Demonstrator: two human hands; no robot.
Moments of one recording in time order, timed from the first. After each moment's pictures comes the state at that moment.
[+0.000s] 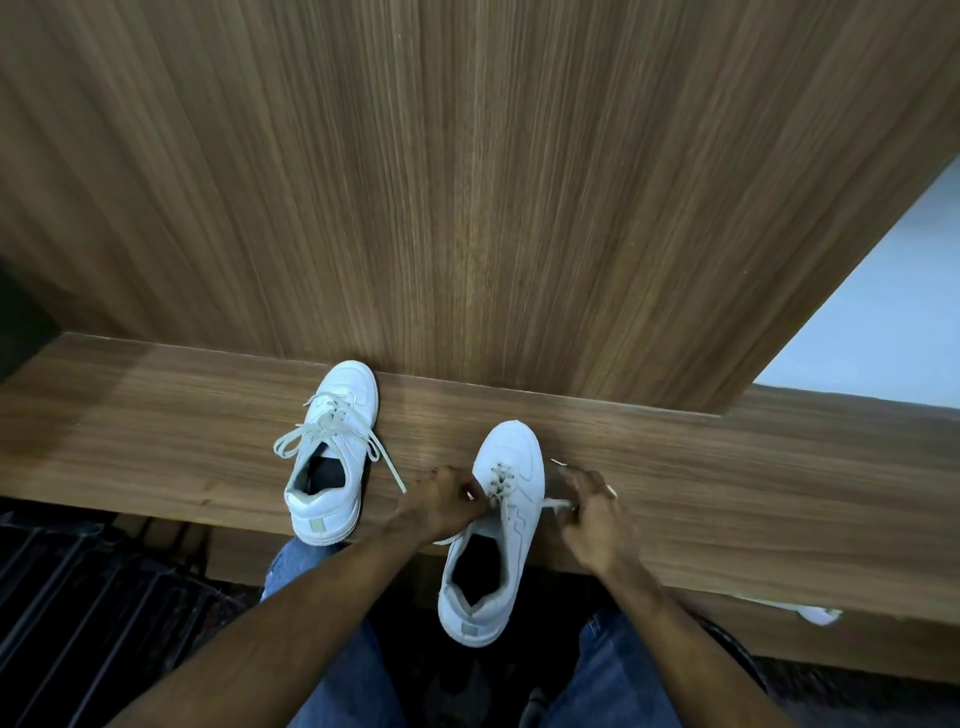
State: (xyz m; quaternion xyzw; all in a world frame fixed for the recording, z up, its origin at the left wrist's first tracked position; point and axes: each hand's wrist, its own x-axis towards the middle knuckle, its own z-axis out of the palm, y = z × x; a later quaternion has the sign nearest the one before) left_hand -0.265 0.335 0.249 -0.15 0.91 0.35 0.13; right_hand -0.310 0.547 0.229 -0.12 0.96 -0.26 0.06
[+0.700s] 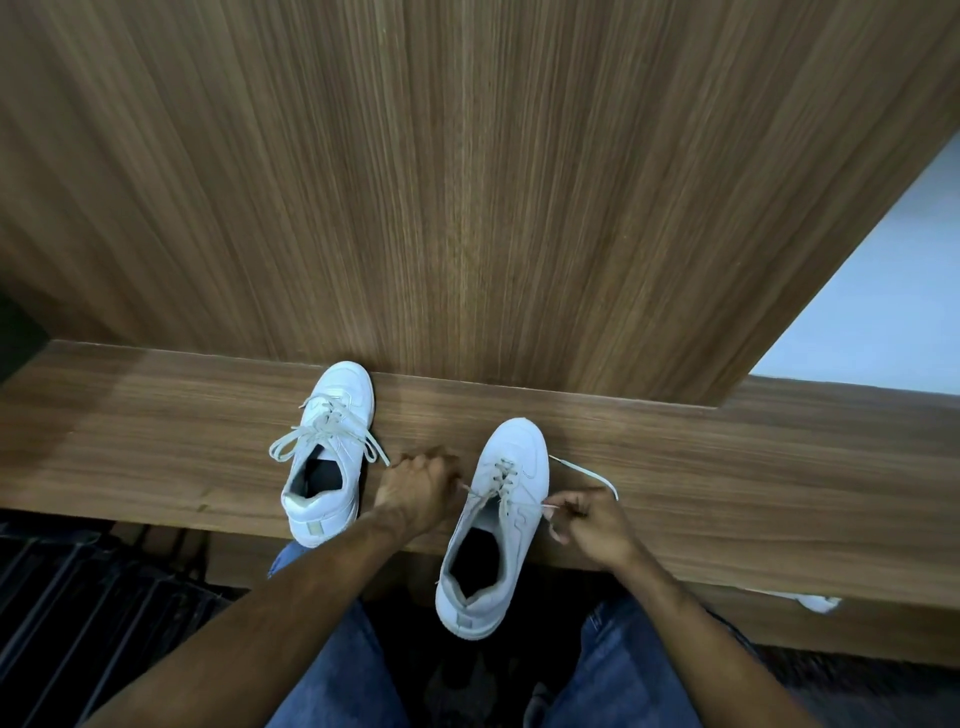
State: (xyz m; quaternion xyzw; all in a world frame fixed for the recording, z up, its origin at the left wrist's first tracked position) left_hand -0.268 0.315 0.249 -0.05 0.99 0.09 0.05; right_hand -0.309 0.548 0.241 -0.06 0.85 -0.46 0.26
